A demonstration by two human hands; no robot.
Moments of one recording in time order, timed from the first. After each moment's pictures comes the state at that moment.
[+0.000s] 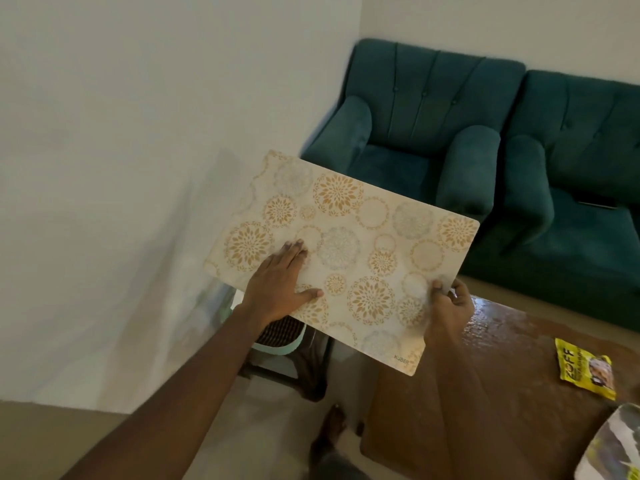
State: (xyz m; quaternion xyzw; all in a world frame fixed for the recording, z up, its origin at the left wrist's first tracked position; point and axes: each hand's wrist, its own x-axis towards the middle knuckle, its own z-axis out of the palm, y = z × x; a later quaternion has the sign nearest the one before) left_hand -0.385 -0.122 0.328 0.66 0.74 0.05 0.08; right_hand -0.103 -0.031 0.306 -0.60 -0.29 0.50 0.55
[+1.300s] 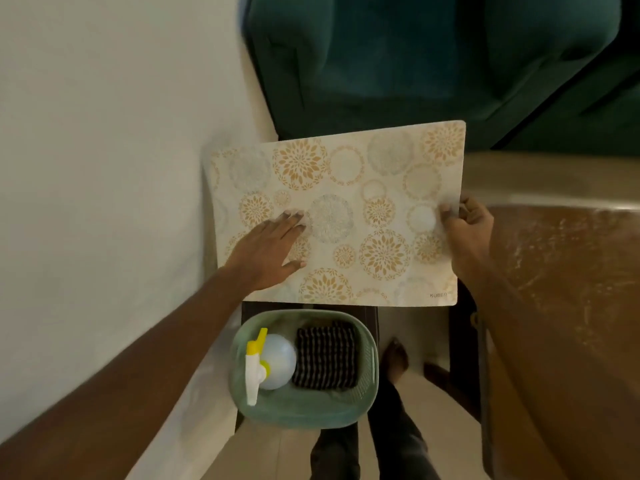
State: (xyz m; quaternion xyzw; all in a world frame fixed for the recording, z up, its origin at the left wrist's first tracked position) left_hand -0.594 0.092 0.087 0.80 0.56 -0.12 0.16; right_hand -0.259 0.155 0.081 -0.68 -0.33 0.49 0.44
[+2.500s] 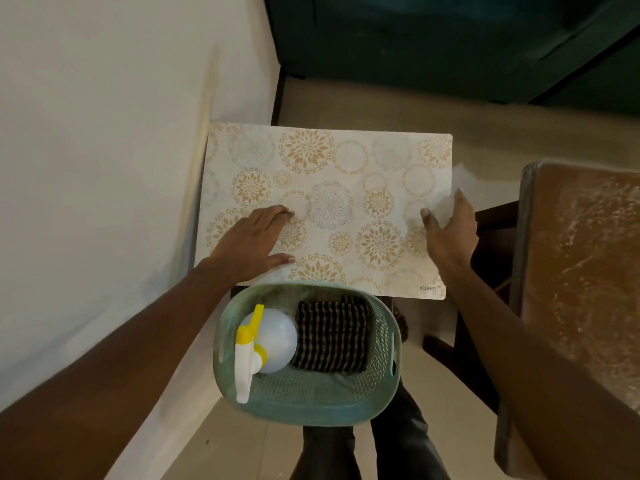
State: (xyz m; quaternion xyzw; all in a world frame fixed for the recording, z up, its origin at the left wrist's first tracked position) left_hand -0.638 0.045 -0.017 0.78 0.58 -0.08 0.23; right_hand -0.302 0.111 -0.025 -0.79 -0.49 0.33 0.17
